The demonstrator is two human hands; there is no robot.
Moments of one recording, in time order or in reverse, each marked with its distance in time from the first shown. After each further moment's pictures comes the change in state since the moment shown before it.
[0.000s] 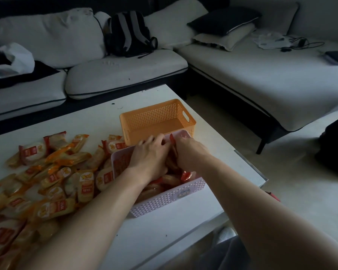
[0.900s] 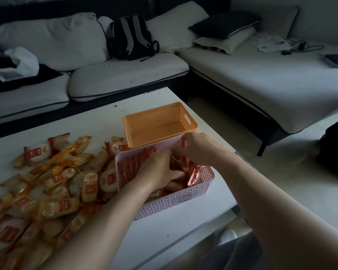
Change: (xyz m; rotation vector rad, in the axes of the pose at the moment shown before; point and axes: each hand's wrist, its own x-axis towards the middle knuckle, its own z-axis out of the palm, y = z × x) left_hand -0.020 0.017 0.007 -0.648 -0.018 -0.139; right_hand -0.005 0.019 -0.016 0.172 0.056 -0.072
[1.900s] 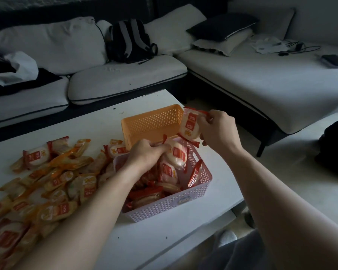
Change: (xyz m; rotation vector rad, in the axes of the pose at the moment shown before) left_hand 0.018 0.008 -0.037 -0.379 0.127 -0.364; right_hand -0.003 0.025 -0.030 0.393 0.568 0.198
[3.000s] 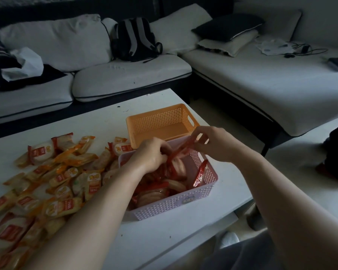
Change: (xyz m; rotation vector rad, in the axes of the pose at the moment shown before) left_hand 0.013 -0.012 -0.008 0.345 -0.144 0.295; right_hand 0.004 0.016 0.004 -0.295 -0.527 -0.203
